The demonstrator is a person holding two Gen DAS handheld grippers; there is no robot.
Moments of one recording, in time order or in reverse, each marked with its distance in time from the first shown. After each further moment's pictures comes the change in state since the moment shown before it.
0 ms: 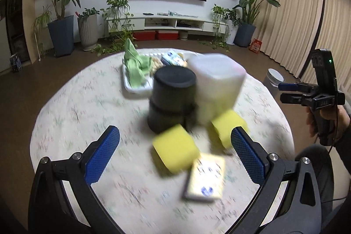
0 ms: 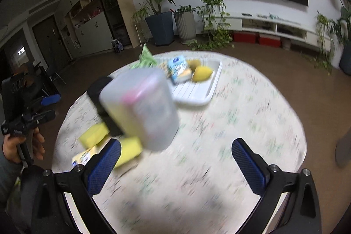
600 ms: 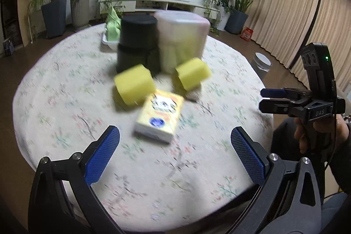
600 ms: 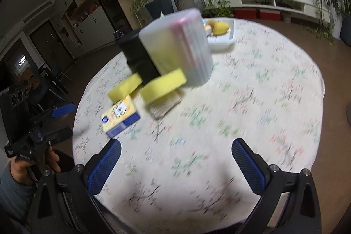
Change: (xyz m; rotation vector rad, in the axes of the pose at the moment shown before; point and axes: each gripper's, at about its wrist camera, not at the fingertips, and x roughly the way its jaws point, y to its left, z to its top) left arm -0.017 -0.054 -0.082 -0.031 0.094 -0.065; right arm -0.012 0.059 -0.093 0.102 0.086 0.049
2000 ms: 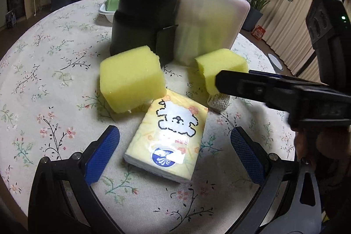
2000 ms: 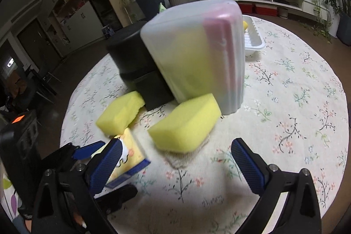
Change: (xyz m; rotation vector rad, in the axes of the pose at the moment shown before) left arm 0.085 0.024 0.015 -0.139 0.094 0.004; right arm 0.085 0.038 0.069 0.016 0.039 -0.098
